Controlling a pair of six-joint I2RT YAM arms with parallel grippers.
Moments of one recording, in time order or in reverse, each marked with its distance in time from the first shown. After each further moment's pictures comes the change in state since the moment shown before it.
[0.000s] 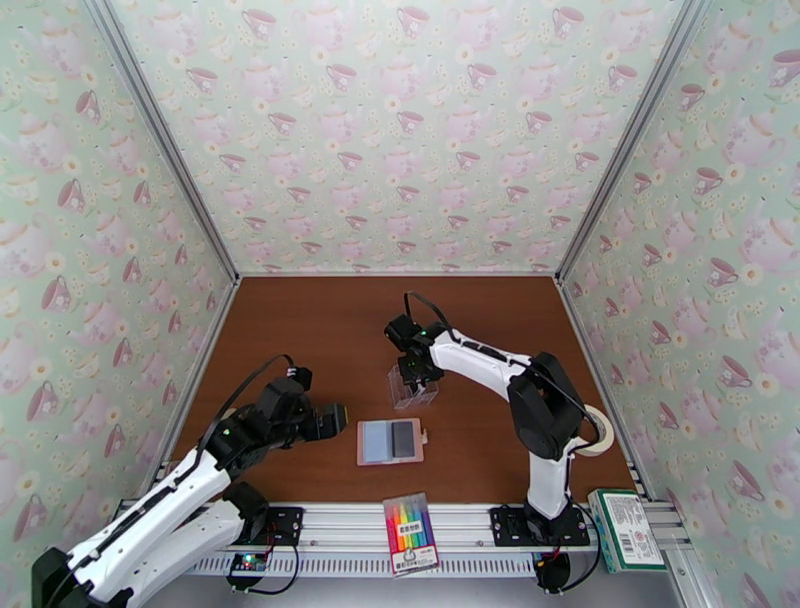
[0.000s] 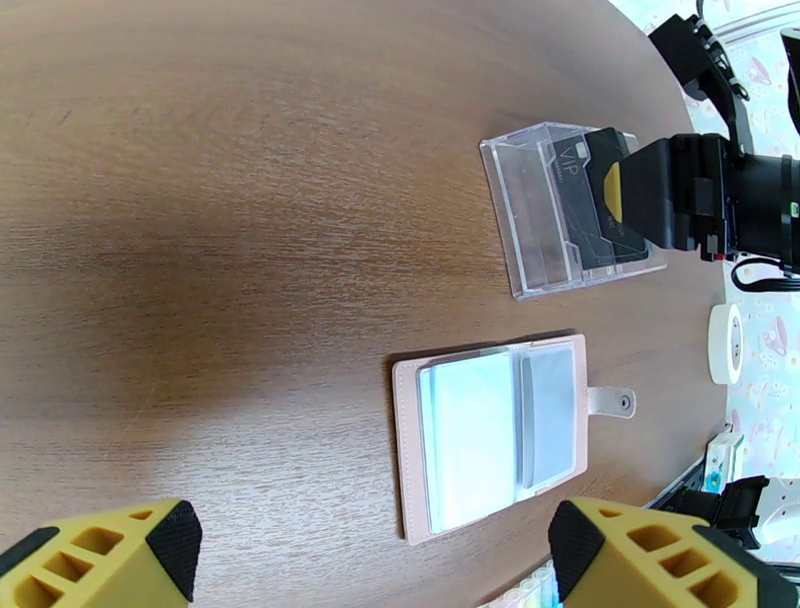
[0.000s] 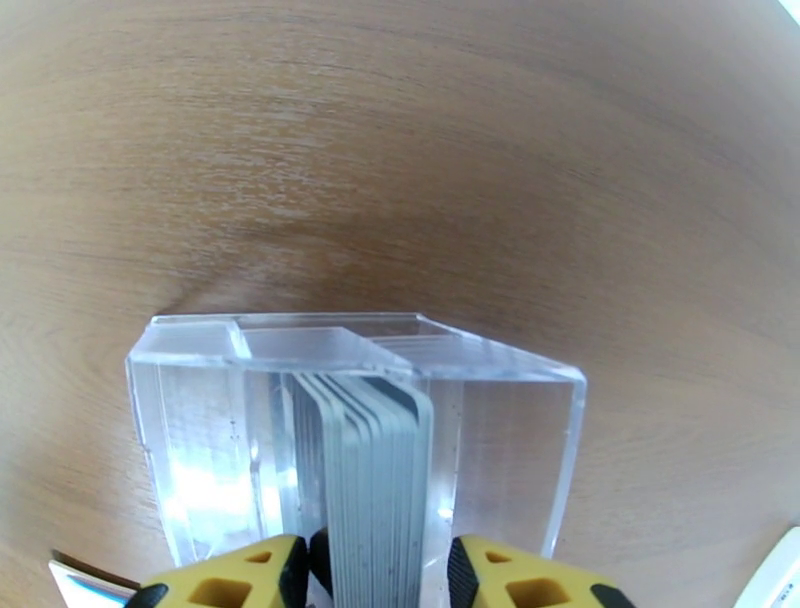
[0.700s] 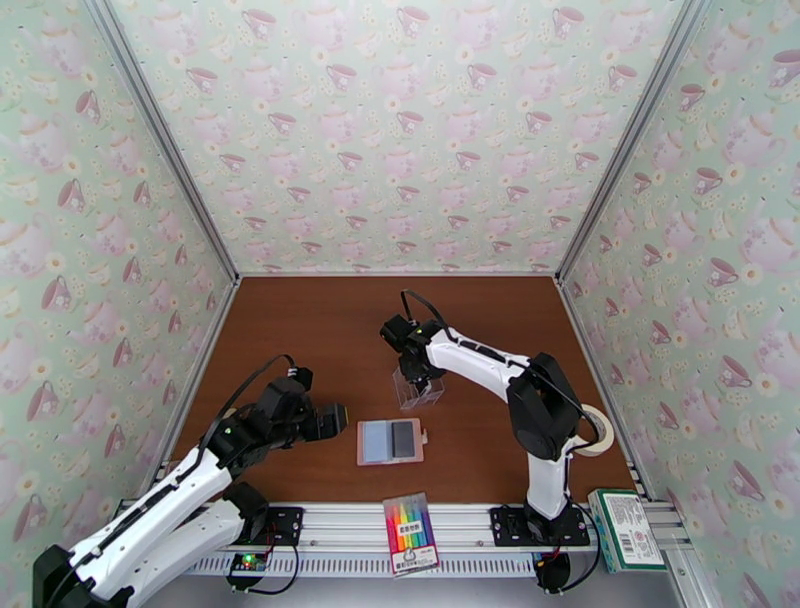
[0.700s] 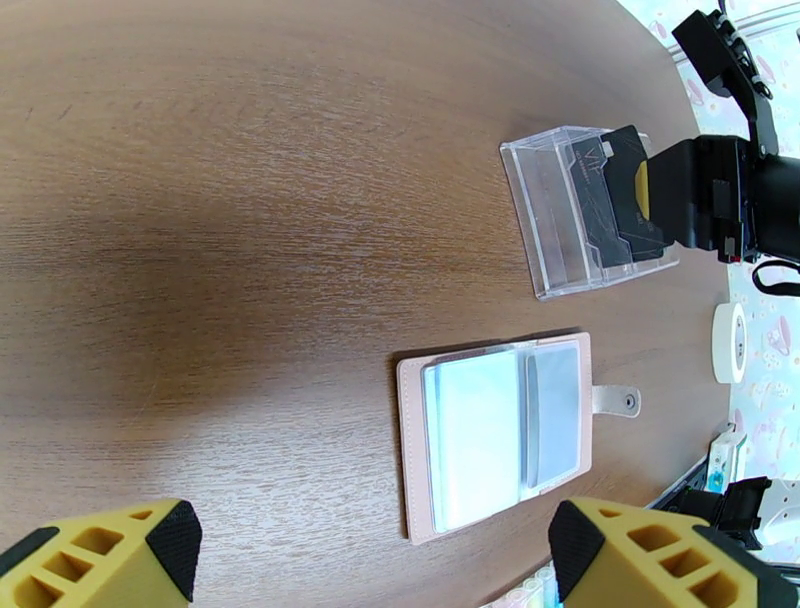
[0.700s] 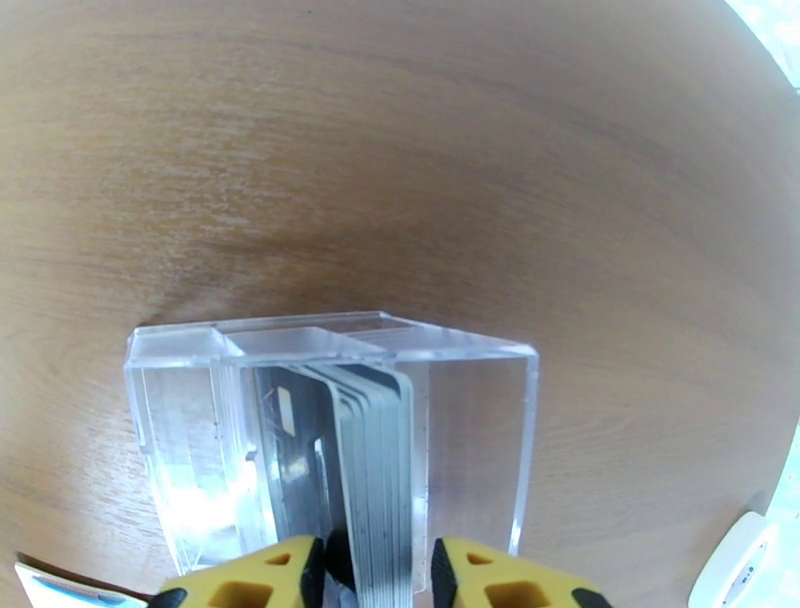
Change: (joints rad) left arm 0.000 0.011 0.000 0.000 0.000 0.000; right arm 0.016 0.006 0.040 -0.084 0.102 0.000
